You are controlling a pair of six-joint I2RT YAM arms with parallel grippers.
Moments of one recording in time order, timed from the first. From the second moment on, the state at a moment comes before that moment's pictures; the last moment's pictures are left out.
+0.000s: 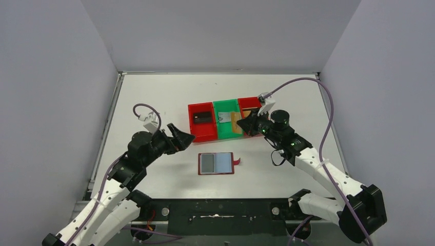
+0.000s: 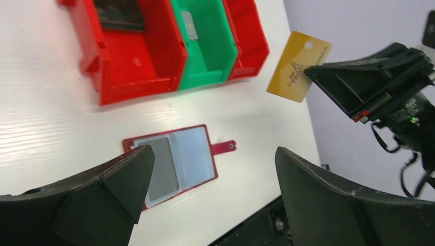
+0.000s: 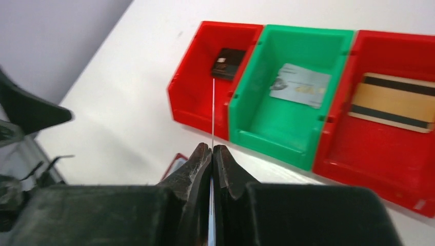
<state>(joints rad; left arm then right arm) -0.52 0.65 0.53 -0.17 0.13 -0.85 0.52 1.08 0.73 0.08 -0.26 0.42</state>
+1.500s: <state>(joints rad) -0.29 0.65 0.66 -0.45 -0.20 -0.49 0.32 1.59 1.16 -0.28 -0.19 -1.02</state>
